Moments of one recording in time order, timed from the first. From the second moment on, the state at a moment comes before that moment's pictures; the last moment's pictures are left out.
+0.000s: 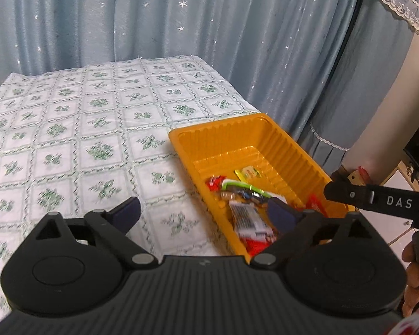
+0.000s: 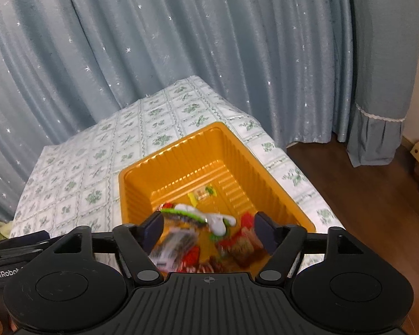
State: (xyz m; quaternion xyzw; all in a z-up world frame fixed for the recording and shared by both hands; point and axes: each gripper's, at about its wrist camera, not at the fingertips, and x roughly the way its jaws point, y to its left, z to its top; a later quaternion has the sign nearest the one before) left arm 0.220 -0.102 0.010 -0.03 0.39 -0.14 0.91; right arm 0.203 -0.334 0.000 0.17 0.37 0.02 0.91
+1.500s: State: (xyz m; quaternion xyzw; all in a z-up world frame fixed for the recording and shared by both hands) left arm -0.002 -0.068 0.058 -0.04 0.35 -0.04 0.93; right arm 0.000 -0.285 0.047 0.10 0.36 0.05 0.93
